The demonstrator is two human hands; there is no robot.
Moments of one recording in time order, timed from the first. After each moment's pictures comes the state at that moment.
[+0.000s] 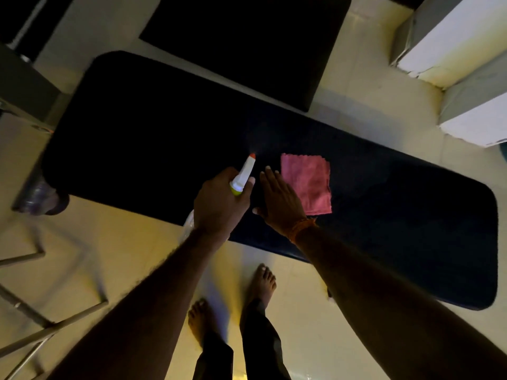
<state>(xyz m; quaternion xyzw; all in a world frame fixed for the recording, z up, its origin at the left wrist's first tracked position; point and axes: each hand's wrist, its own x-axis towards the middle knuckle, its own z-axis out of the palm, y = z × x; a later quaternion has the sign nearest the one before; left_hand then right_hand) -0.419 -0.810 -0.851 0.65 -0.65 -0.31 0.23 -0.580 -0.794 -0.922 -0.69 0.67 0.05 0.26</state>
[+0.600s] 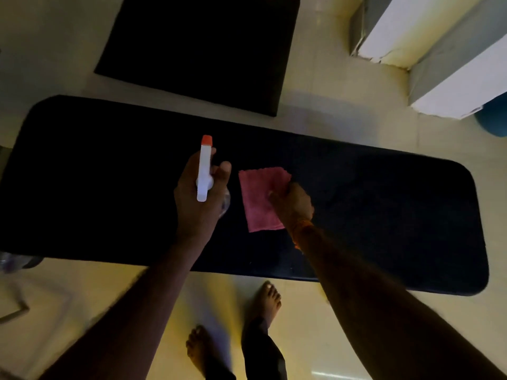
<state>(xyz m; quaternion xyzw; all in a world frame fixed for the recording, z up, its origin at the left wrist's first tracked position) -0.500 -0.847 -0.823 0.55 -0.63 -0.39 0.39 -0.681 -0.802 -0.923 -0.26 0.88 -0.15 0.37</state>
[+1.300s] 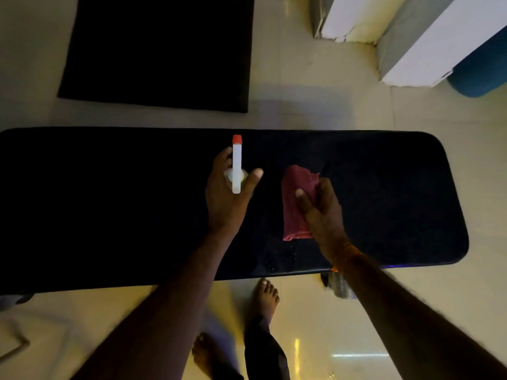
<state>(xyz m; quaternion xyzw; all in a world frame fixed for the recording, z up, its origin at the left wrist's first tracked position) -0.600 -0.830 -0.870 0.53 -0.62 -0.48 0.32 -0.754 -0.708 -0.879 -0.24 0.77 -0.46 0.36</state>
